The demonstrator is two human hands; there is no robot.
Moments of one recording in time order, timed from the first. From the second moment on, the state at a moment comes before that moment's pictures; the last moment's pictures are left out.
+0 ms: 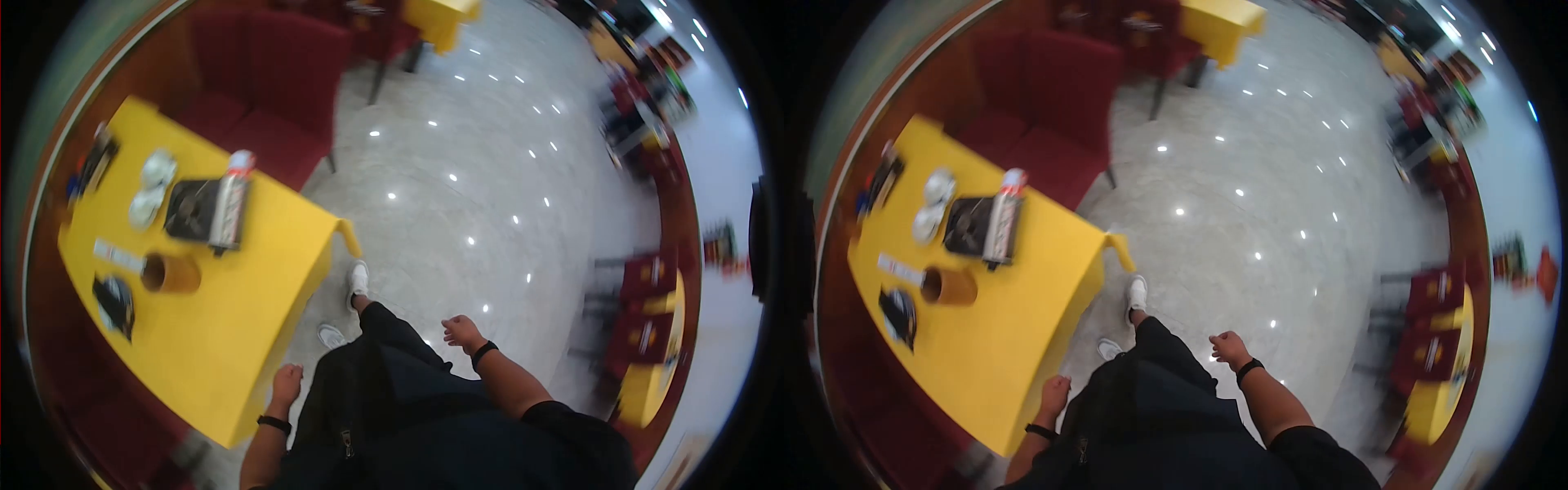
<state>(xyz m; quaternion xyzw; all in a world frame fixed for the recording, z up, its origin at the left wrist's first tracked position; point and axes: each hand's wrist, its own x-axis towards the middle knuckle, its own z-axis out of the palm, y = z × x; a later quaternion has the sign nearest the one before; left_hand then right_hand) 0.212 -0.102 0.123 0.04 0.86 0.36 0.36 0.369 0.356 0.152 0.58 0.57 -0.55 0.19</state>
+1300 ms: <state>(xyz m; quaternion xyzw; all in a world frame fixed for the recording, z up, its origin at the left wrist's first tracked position) 0.427 0.444 0.098 0.42 0.72 -0.07 0.54 0.971 0.235 0.067 0.84 0.22 -0.46 -0.17</state>
